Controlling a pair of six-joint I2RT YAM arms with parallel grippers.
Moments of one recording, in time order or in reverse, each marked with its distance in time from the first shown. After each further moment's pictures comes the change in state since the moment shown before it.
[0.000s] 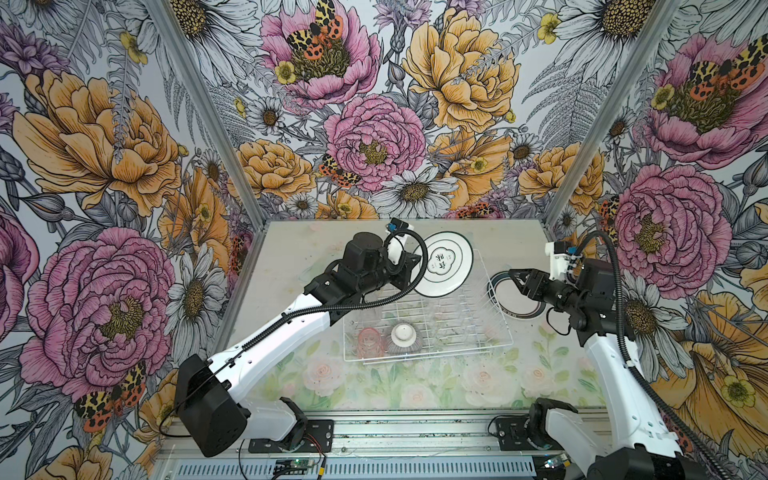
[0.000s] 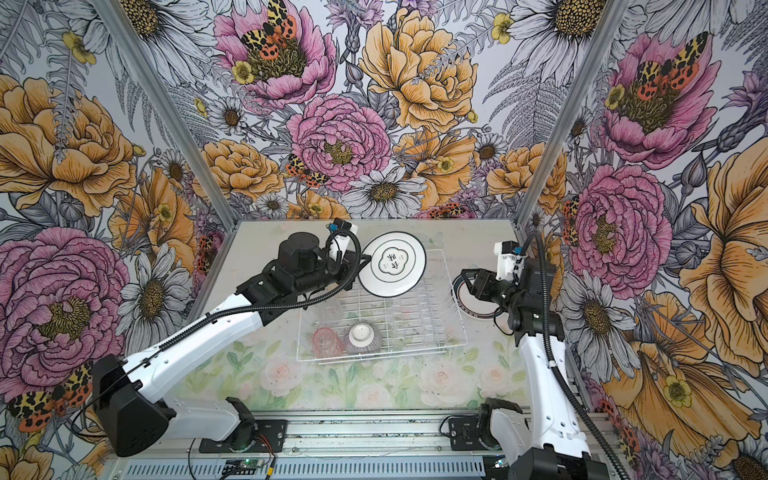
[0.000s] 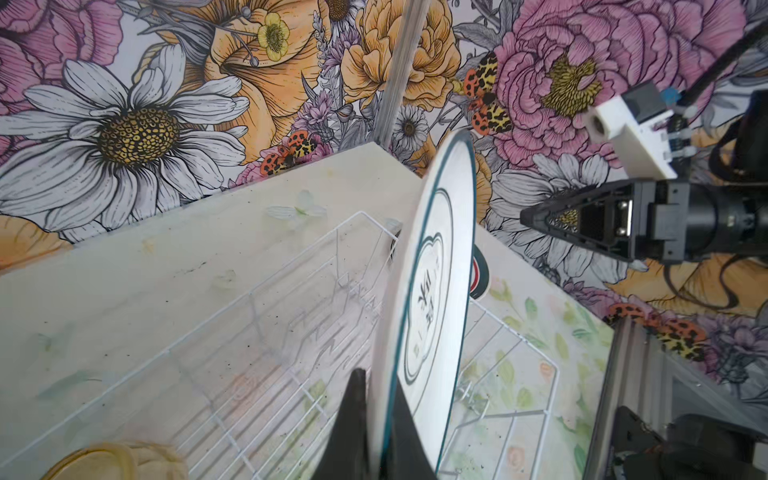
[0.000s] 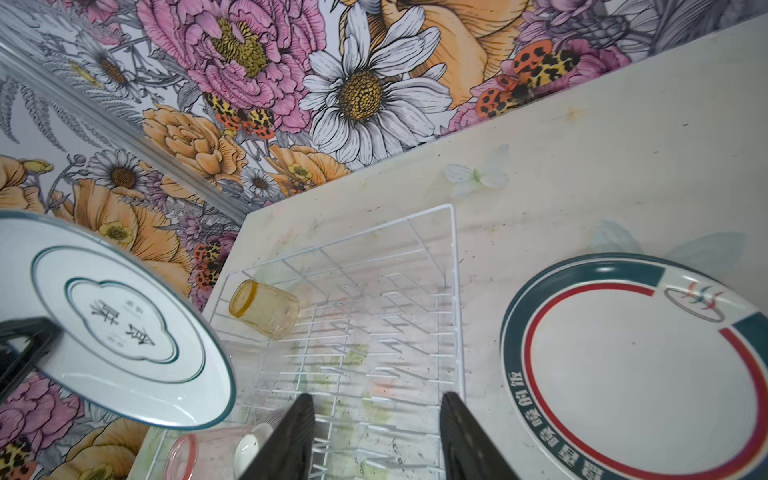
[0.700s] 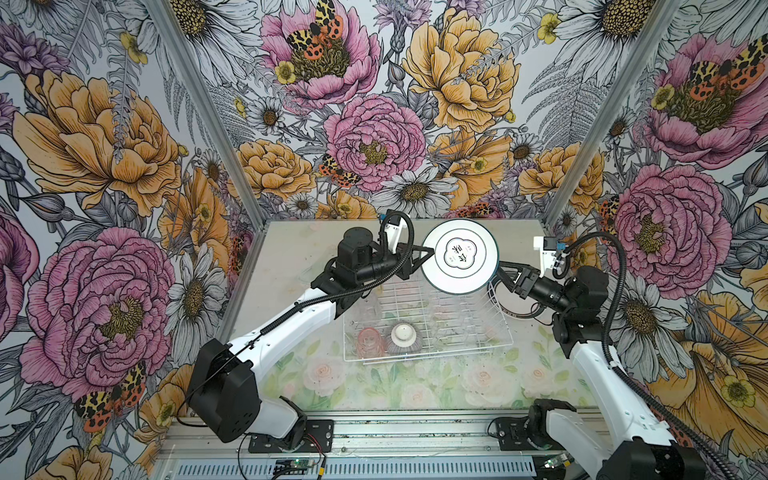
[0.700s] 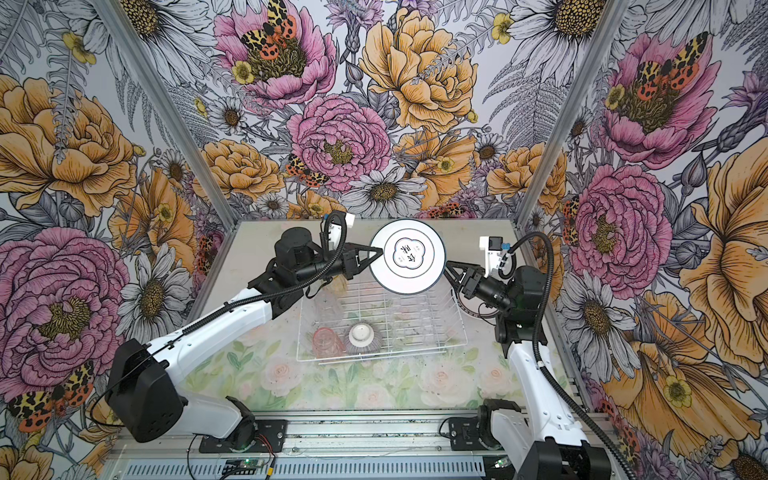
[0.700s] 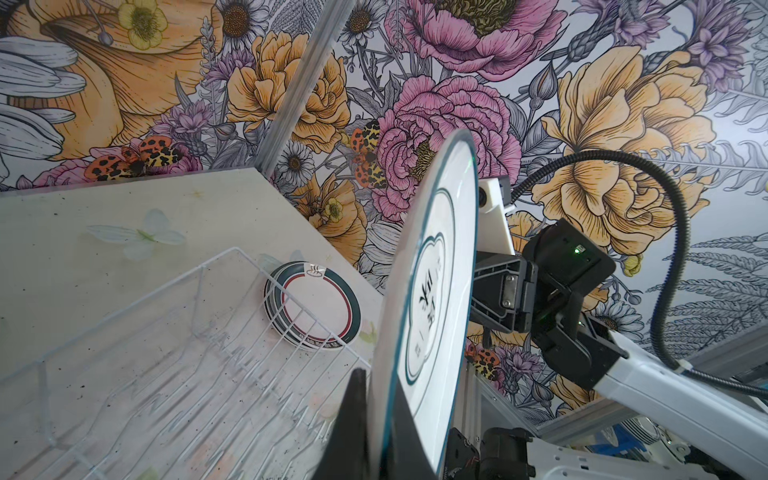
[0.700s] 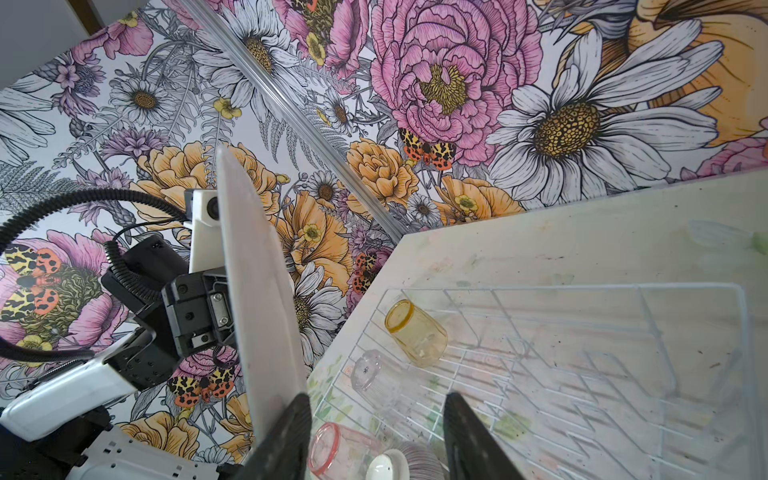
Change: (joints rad) left arm 0.078 0.082 -0.051 0.366 0.349 -0.322; right arm 0.096 0.001 -0.190 0.721 -0.291 0.439
